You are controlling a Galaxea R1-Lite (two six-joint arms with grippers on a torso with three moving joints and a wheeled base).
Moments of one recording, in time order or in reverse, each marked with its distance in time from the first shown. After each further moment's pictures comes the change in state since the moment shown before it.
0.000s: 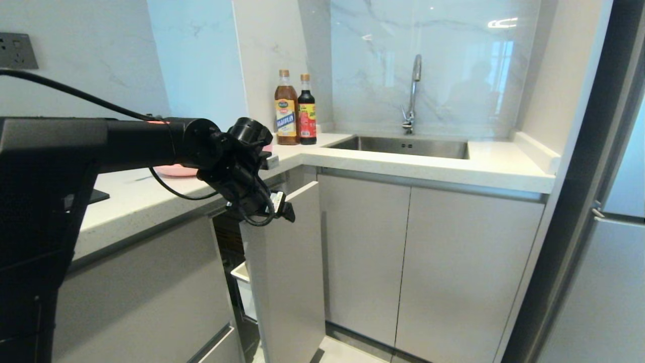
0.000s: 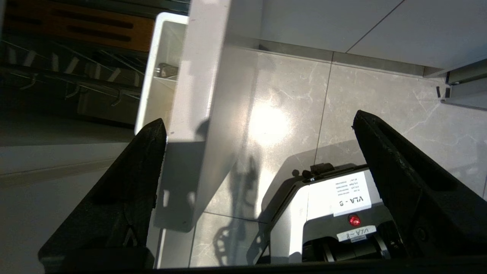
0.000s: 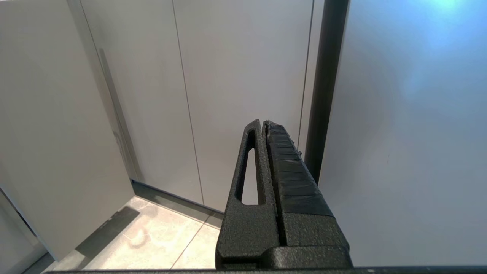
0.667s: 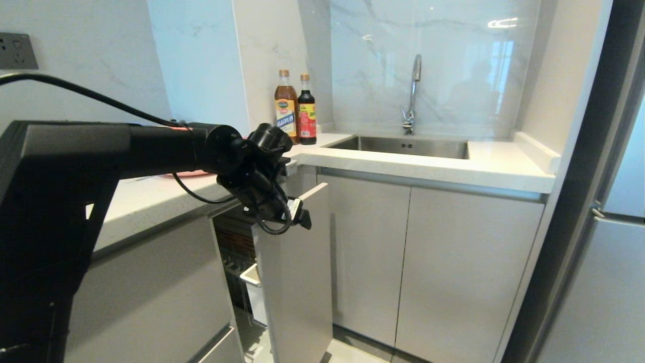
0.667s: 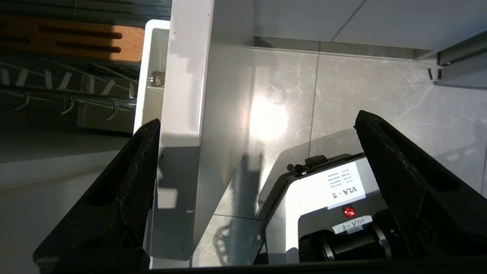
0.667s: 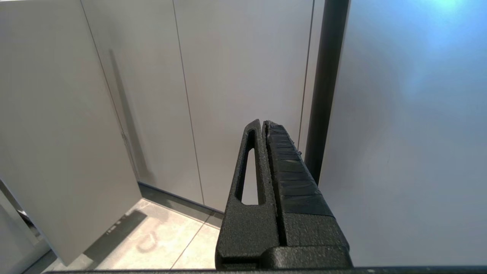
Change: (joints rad) left arm -0.080 0.020 -0.005 -0.001 -0.002 -0.003; right arm 0.000 0.000 0.000 0.000 0.000 0.000
